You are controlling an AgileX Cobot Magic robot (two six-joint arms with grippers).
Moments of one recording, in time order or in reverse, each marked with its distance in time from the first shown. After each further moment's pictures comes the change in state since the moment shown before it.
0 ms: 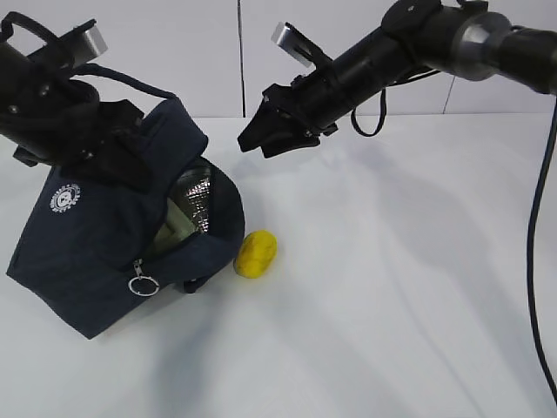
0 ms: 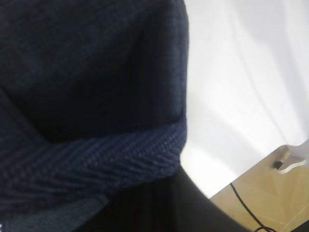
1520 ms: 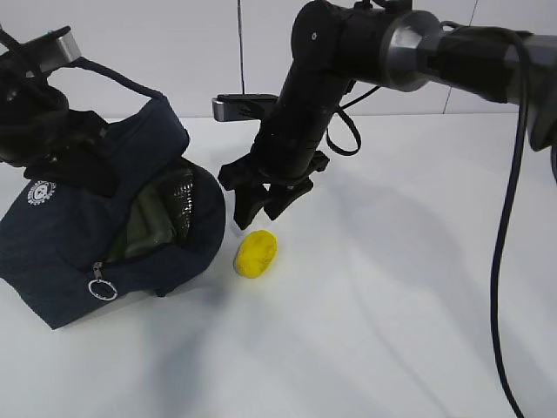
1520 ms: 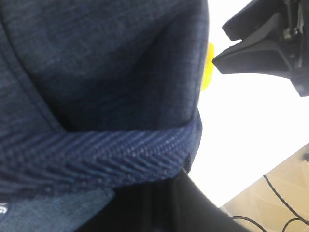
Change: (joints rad) left arm 0.076 0.000 0.000 0.073 0.036 0.064; right arm 0.228 -0.084 0.113 -0.551 0.015 0.368
